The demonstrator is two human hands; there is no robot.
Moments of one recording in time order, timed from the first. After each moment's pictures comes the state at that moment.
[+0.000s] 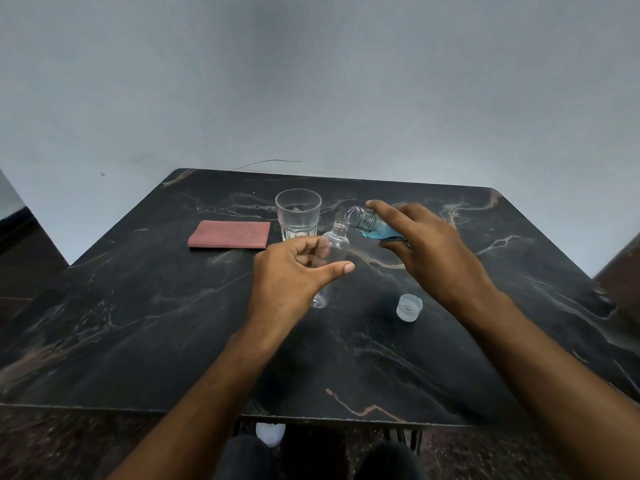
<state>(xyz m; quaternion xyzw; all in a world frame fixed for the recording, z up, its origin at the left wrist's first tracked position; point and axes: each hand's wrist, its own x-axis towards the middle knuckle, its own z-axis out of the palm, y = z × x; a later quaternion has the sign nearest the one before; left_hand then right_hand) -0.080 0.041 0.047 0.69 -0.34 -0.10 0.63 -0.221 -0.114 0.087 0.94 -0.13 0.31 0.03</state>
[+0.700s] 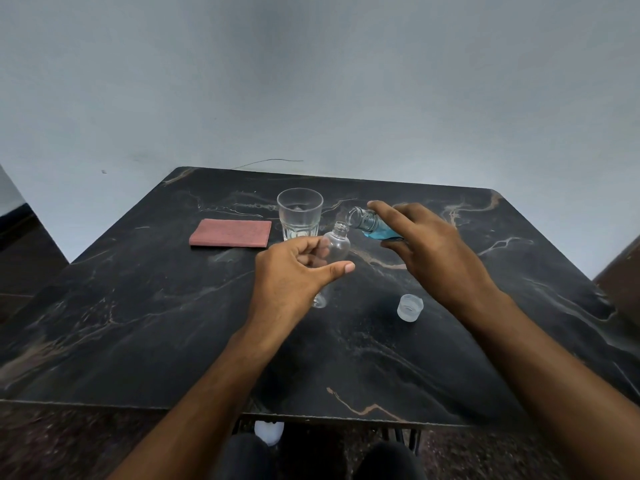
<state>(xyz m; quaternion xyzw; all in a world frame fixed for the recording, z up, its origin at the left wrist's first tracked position) -0.079 0.041 0.044 0.69 -0.33 -0.11 0.64 -0.223 -0.114 0.088 0.95 -0.13 0.29 0.06</state>
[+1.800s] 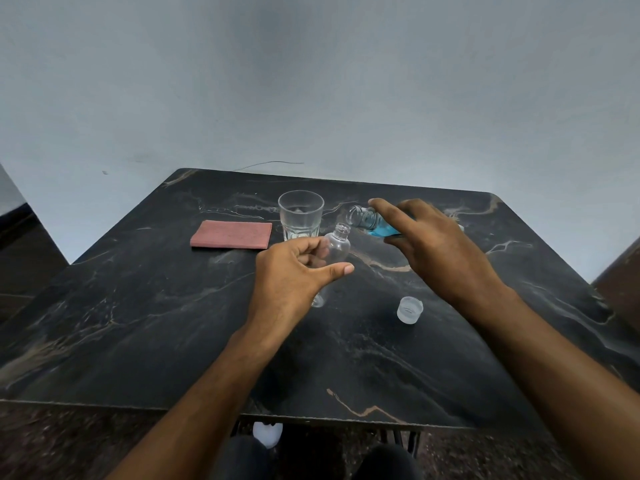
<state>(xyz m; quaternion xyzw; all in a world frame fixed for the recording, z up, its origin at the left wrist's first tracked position) -0.076 0.038 0.043 0.69 -0.34 -0.10 0.63 -0.223 -0.116 0.098 0.94 -0.12 0.29 0.12</state>
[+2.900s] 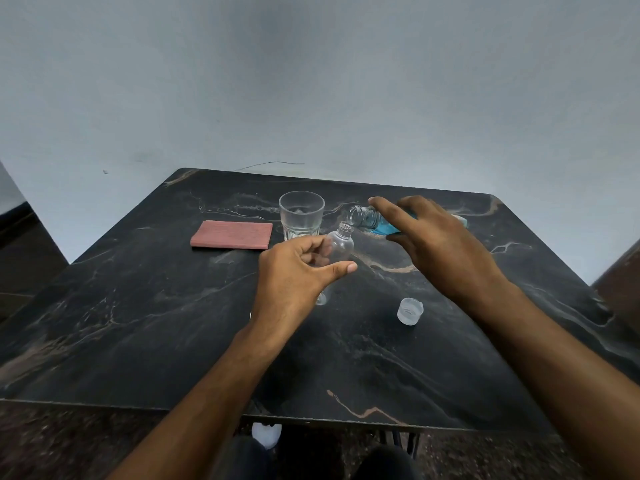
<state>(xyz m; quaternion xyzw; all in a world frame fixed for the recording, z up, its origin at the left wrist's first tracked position) -0.078 0.037 0.046 0.69 -0.35 -0.09 0.63 -0.222 -0.120 0.100 0.94 -0.10 0.29 0.15</state>
